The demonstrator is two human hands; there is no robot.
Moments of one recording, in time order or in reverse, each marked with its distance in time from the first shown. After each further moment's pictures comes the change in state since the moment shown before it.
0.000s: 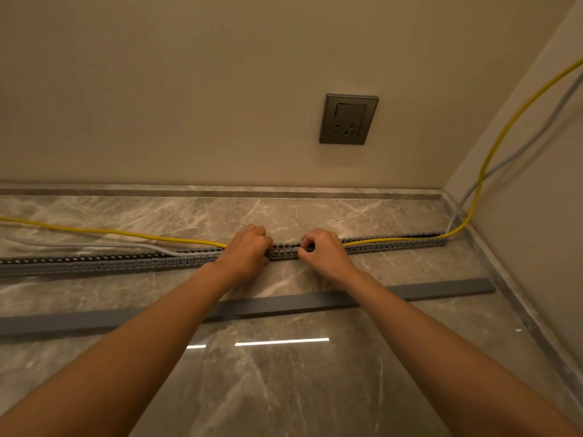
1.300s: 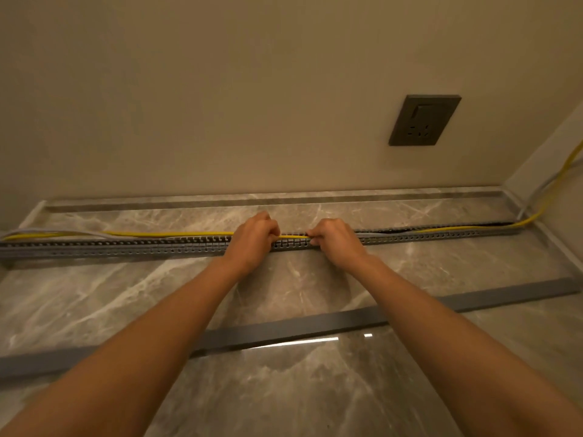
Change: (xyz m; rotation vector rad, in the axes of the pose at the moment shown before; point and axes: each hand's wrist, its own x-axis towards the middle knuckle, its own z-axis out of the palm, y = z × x) left_hand -0.011 -0.130 -0.021 -0.245 0.200 -0.089; right_hand 0.048 -0.104 0.056 -0.274 -0.120 -0.036
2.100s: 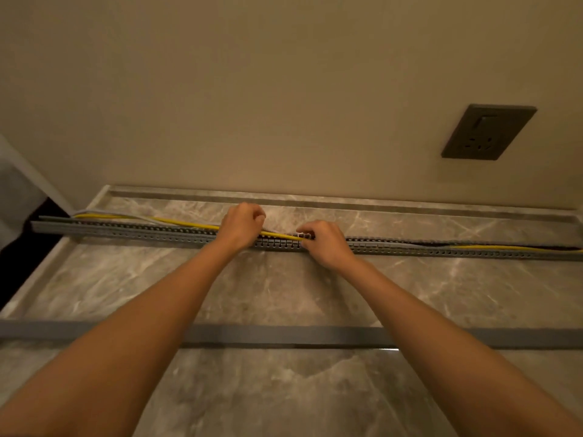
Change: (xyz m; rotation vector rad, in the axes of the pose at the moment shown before) left_hand -0.002 -0.046 -0.043 -0.147 0.094 -0.442; right_hand 0.030 -0.056 0.022 0.234 -0.051 -0.064
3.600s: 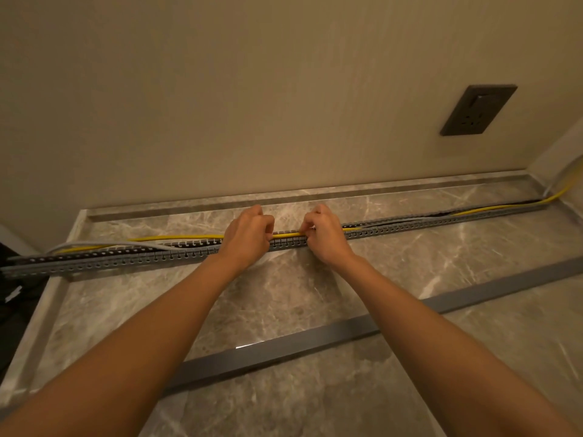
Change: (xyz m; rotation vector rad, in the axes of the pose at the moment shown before) left_hand 0.016 -0.066 -0.024 0.238 -0.138 0.470; right_hand 0.016 -0.062 0.054 -0.008 0.301 0.182
